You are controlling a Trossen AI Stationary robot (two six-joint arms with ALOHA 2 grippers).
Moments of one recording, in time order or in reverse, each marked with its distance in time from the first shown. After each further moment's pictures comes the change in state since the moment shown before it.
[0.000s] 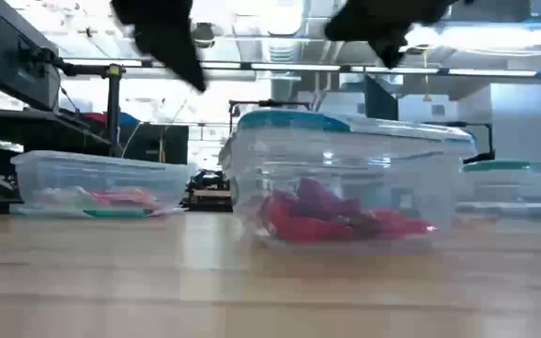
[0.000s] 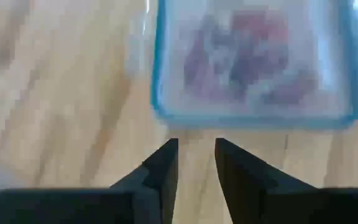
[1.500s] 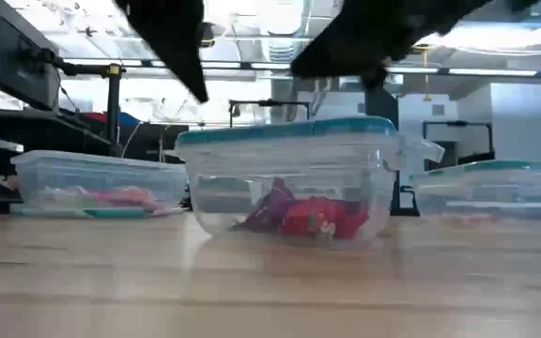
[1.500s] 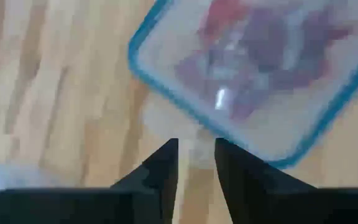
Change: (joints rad) left arm 0.050 0.073 0.044 -0.258 0.012 0.105; right arm -0.069 0.234 0.003 0.326 0.114 -0.091
